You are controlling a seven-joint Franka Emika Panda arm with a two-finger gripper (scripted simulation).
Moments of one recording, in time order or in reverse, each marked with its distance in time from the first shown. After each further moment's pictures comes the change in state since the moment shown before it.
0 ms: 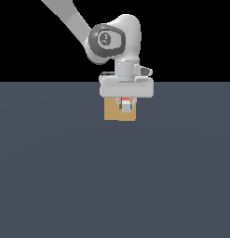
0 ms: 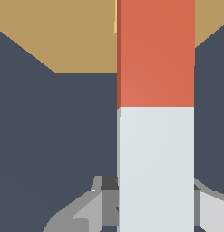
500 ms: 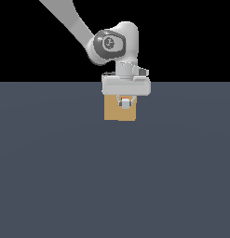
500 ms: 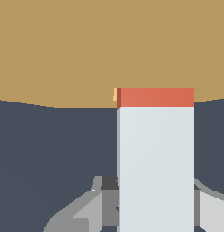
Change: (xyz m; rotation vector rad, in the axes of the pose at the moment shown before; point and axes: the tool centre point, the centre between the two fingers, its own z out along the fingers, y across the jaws) arm 0.050 0.001 -0.001 0.000 -0.003 0.002
